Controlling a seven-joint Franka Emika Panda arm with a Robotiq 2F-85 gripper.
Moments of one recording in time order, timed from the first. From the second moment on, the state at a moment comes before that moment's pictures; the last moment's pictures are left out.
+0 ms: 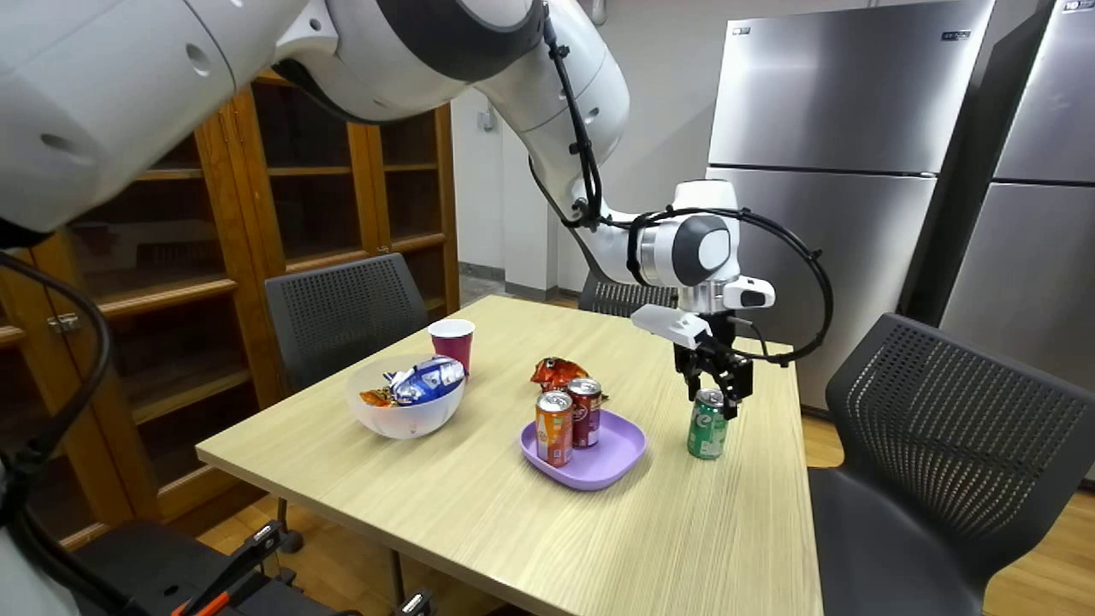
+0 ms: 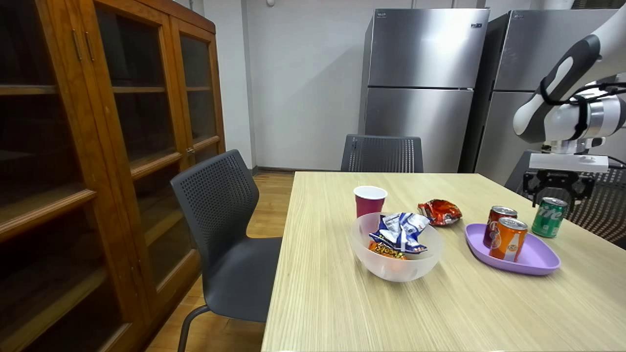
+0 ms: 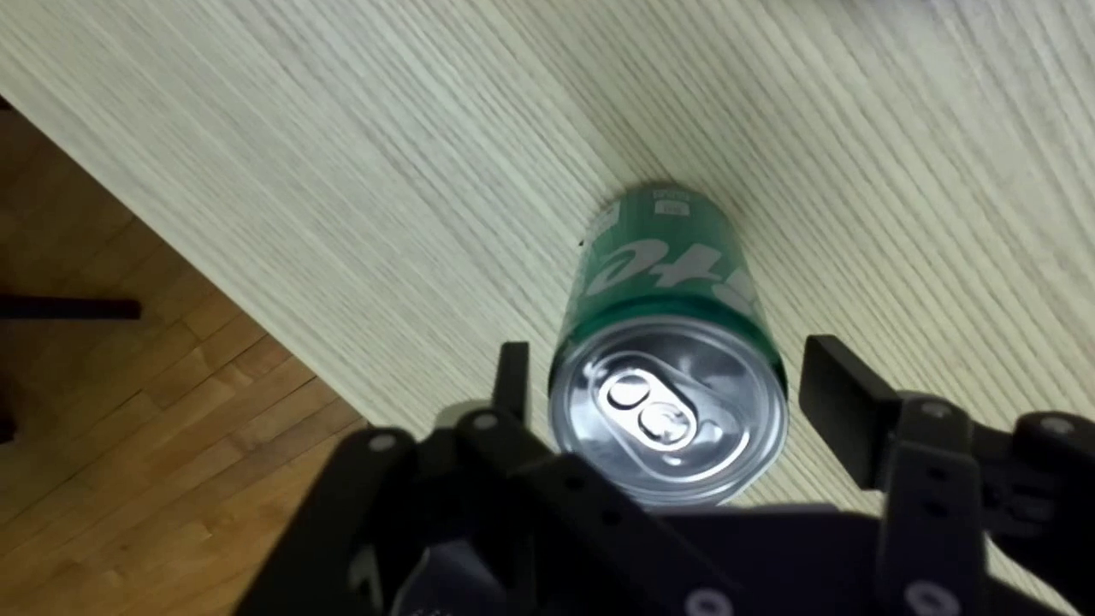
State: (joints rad) arm -0.24 0.90 -0.25 -1.44 0.02 2.39 0.27
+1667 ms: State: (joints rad) arm -0.18 0.79 -0.31 -1.53 0.02 2.37 0.46
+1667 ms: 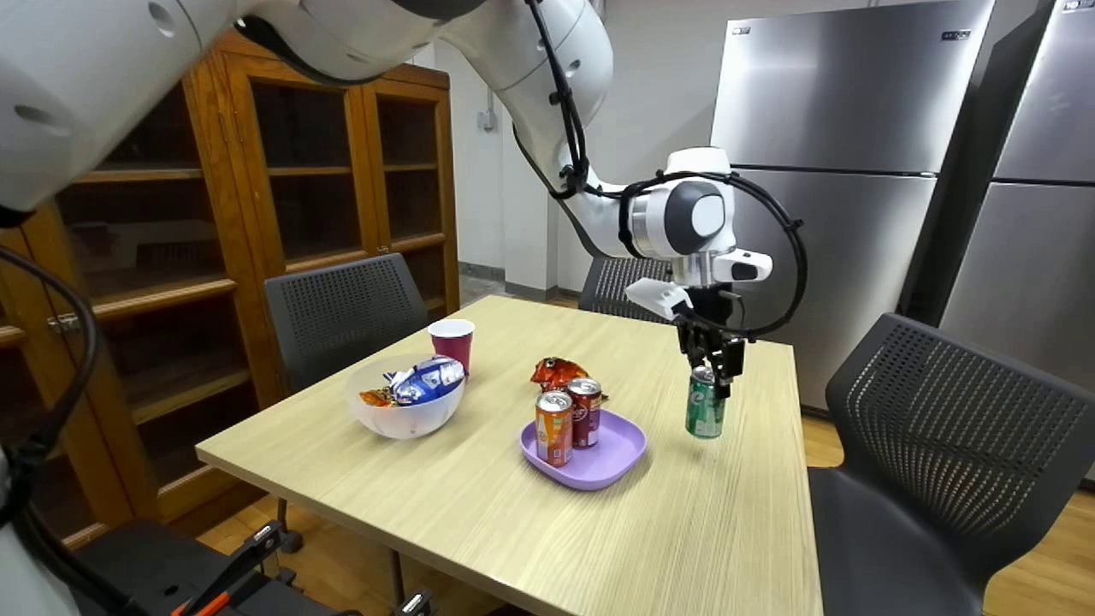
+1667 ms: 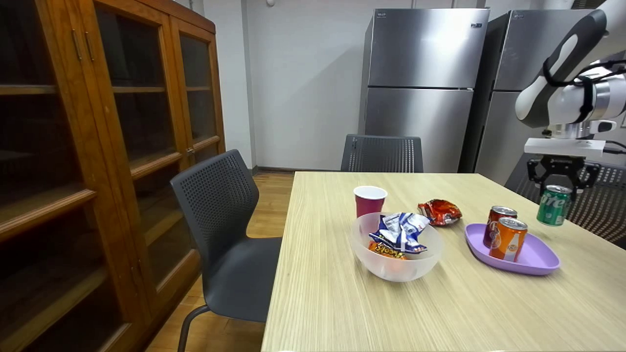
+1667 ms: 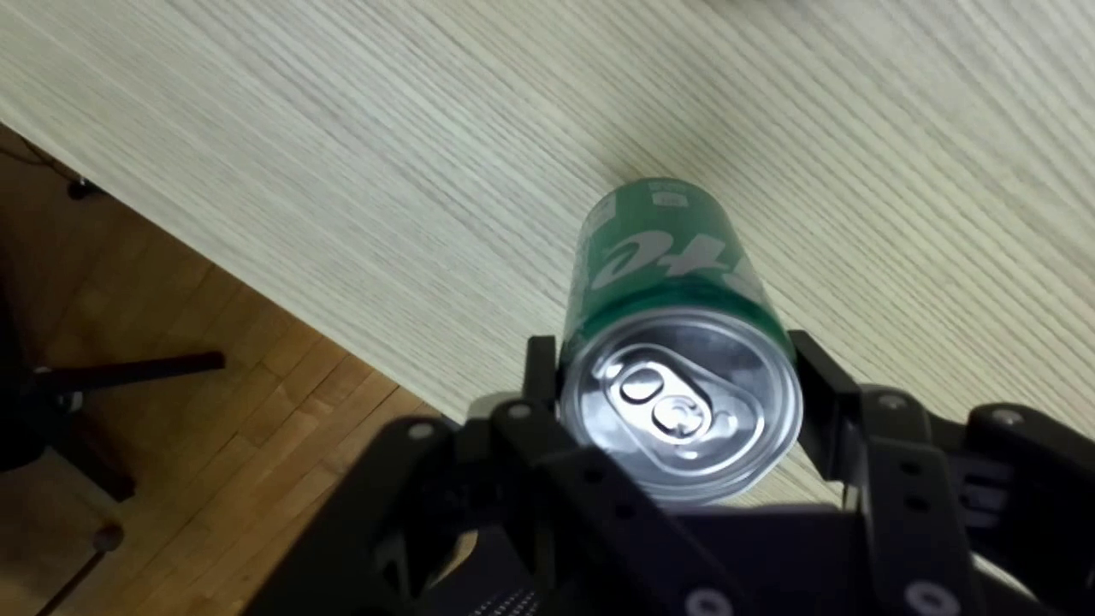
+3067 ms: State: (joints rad) arm 0.00 0.58 -0.34 -1.93 0.01 2.47 0.75
